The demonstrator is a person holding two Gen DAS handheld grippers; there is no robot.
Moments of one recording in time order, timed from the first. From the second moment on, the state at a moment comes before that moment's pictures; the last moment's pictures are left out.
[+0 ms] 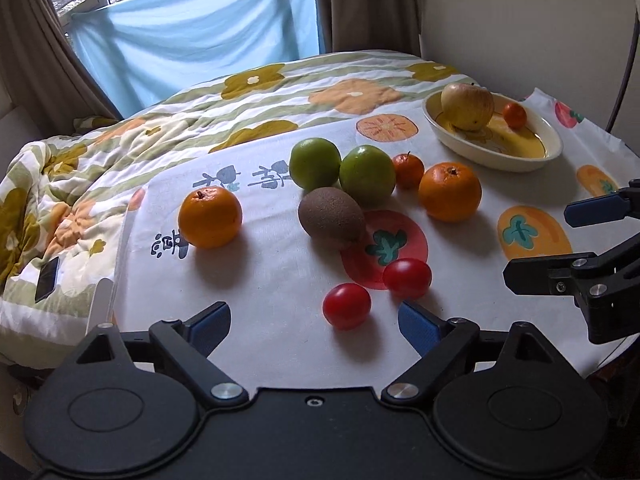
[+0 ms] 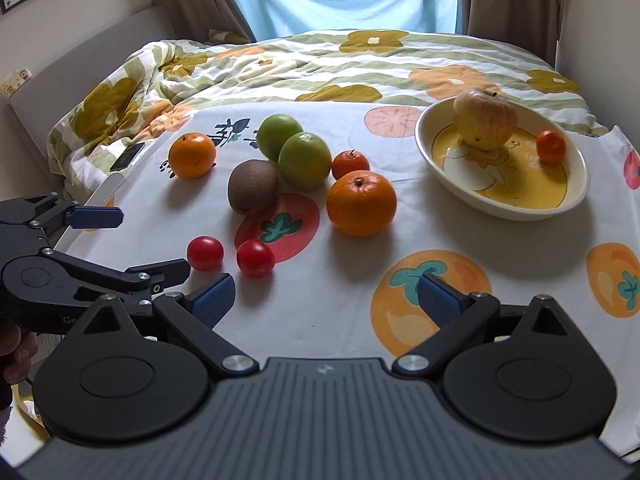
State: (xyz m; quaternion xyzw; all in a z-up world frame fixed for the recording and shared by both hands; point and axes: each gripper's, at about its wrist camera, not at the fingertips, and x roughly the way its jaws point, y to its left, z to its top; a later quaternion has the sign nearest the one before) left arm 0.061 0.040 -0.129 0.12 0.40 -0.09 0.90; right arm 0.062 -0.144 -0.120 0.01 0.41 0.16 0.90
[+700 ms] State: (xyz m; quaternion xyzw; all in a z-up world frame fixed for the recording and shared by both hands) left arm 0.087 0.036 -0.159 0.14 0.42 -0.17 0.88; right arm 0.081 -0.121 -0.149 0.02 0.43 0.17 0.89
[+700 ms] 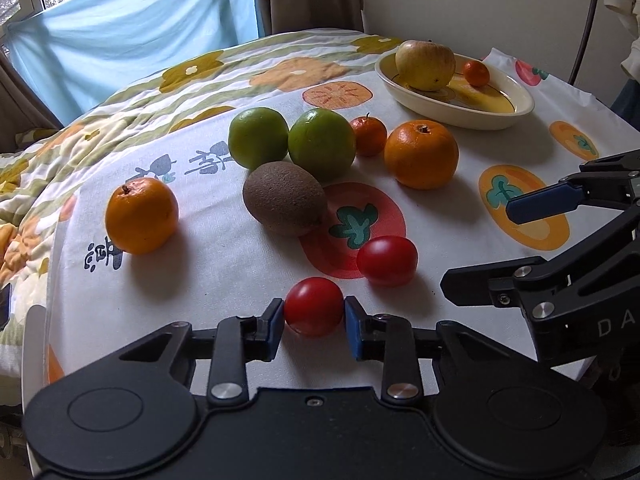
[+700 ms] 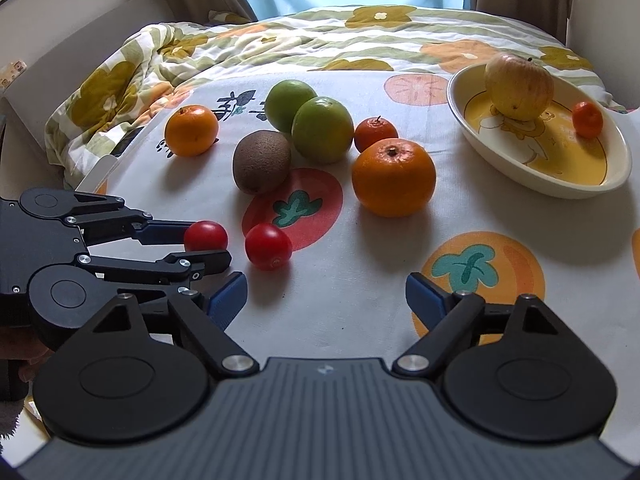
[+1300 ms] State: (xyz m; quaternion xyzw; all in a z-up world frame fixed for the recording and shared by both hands) left arm 0.074 0.058 -0.156 0.11 0.43 -0.11 0.89; right arm 0.098 -0.084 -0.160 -0.01 0.44 0.21 0.87
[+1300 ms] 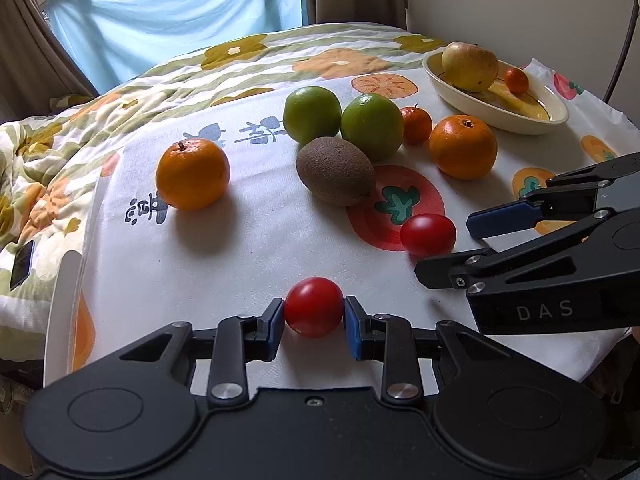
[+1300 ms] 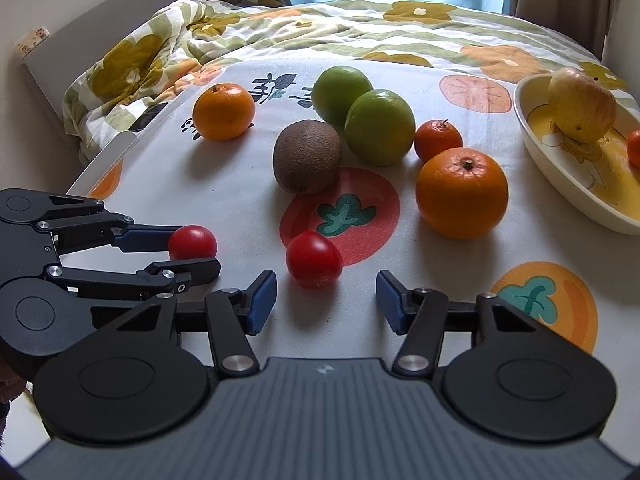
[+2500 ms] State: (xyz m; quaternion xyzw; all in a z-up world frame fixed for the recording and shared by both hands) left arm 0.035 0.010 -0.061 0.05 0.39 -0.08 0.92; right arm 0.066 -0.163 -0.077 0.01 0.39 0.19 0.90
